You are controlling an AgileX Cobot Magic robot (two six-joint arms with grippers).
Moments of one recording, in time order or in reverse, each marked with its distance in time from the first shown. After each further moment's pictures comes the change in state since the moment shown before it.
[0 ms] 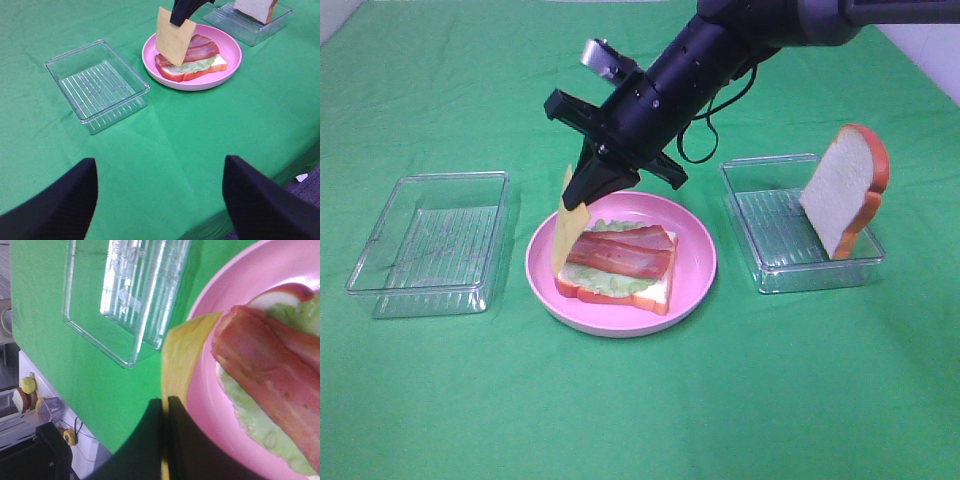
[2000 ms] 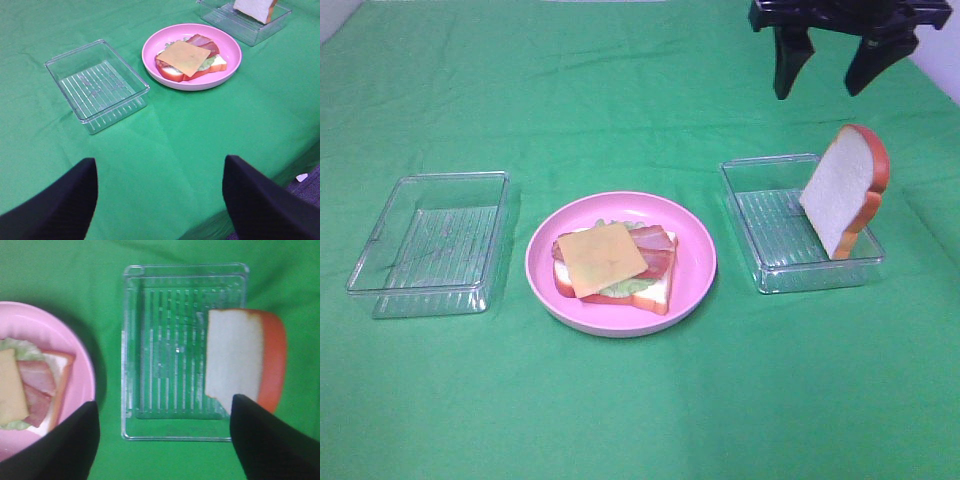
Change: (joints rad) left arm 0.000 0.000 0.000 0.000 0.000 0.000; right arm -0.197 -0.331 -0.019 -0.814 0.163 0.375
